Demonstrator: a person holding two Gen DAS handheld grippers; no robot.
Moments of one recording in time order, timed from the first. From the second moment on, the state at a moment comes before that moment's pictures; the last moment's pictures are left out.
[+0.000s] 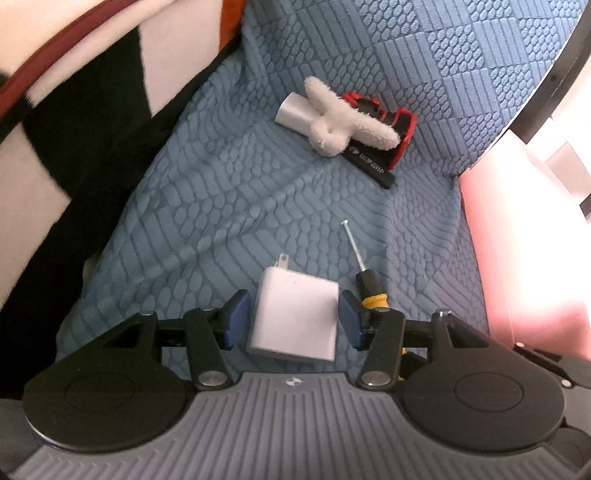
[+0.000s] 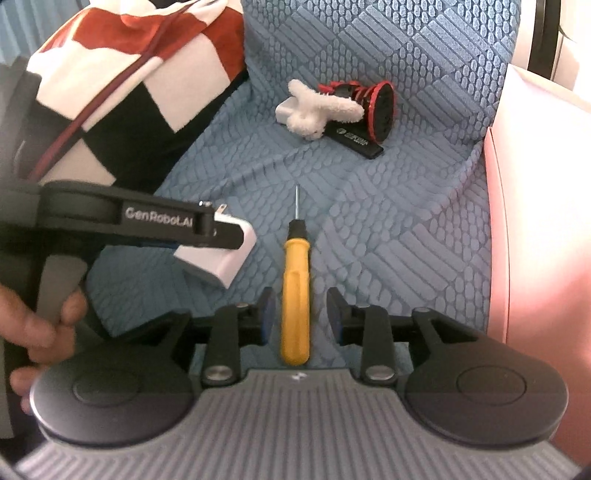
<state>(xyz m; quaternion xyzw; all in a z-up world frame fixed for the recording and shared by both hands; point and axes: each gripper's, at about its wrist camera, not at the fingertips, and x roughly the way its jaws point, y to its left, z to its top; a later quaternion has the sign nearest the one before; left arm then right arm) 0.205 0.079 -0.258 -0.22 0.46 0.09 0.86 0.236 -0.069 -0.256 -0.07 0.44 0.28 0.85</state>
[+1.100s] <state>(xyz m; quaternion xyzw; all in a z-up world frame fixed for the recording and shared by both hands) 0.216 0.066 -0.262 -0.15 0.46 0.07 0.87 0.244 -0.071 -0.263 -0.07 0.44 0.27 0.85</state>
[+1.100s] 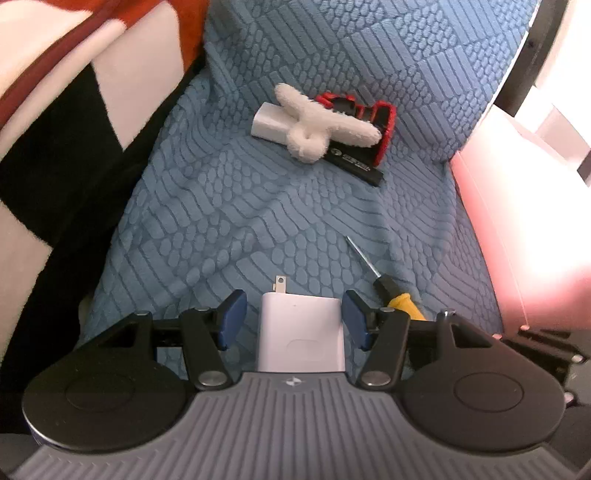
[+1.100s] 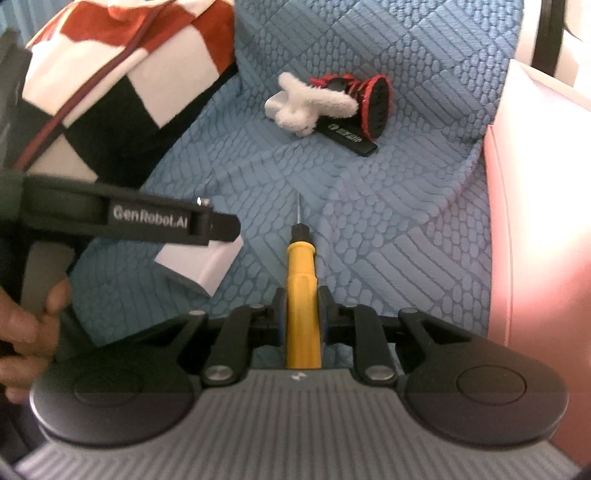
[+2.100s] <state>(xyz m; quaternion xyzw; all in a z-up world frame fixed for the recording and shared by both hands) 0.214 0.056 -0.267 -0.12 0.46 0.08 0.87 0.237 -0.072 -0.272 -0.06 0.46 0.25 0.85</state>
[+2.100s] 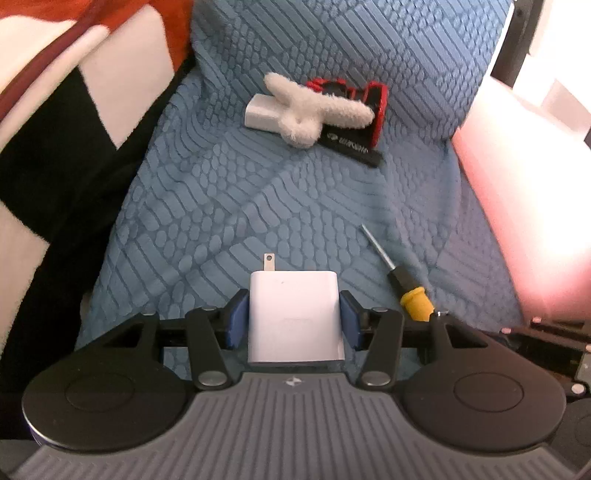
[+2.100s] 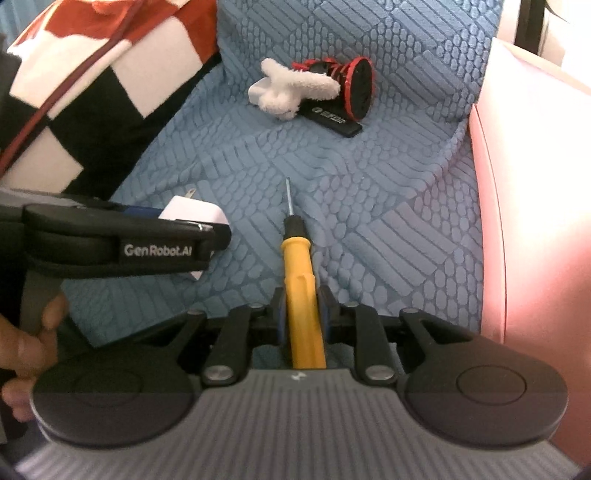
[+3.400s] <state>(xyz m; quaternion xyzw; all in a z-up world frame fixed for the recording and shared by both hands) 0.212 0.012 -0.091 -0.22 0.41 0.01 0.88 0.242 -0.165 -0.079 0.00 0.39 0.18 0.90</state>
